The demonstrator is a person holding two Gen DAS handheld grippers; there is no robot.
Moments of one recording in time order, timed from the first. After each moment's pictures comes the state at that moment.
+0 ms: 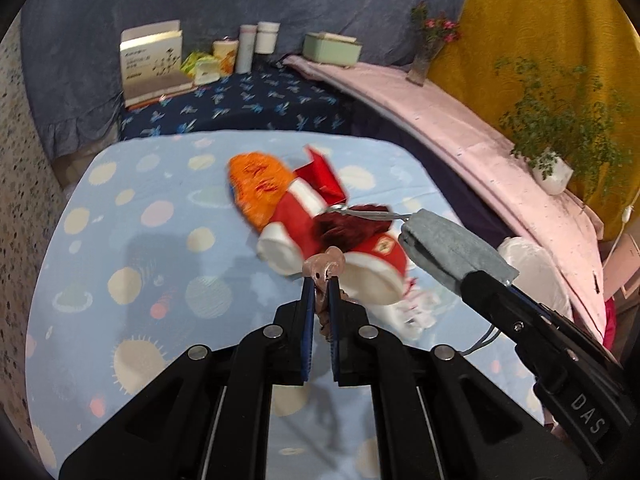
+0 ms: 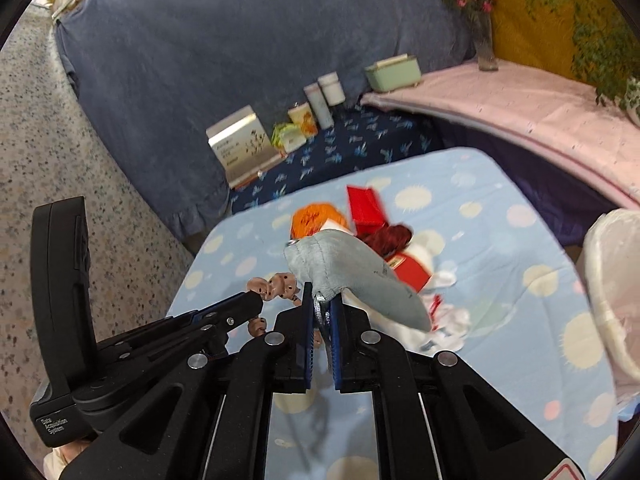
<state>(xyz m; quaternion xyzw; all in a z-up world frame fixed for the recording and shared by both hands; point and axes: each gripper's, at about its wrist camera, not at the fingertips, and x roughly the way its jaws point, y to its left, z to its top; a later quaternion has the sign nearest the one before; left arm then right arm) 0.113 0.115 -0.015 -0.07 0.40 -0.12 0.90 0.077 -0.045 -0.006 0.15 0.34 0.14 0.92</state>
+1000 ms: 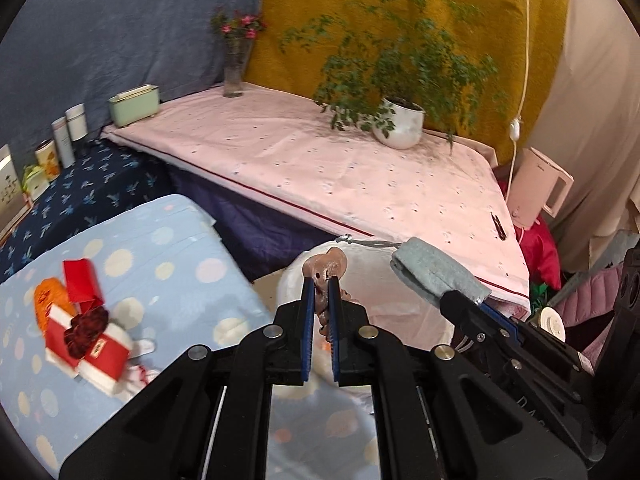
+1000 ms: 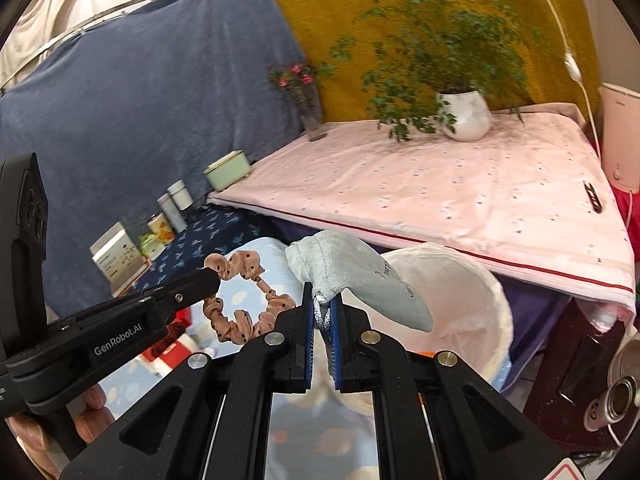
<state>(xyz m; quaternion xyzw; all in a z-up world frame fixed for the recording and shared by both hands) 0.085 -0.174 0.047 0.05 0.35 -0.33 0.87 -0.004 -0.296 0.019 0.22 0.25 -0.10 0.94</state>
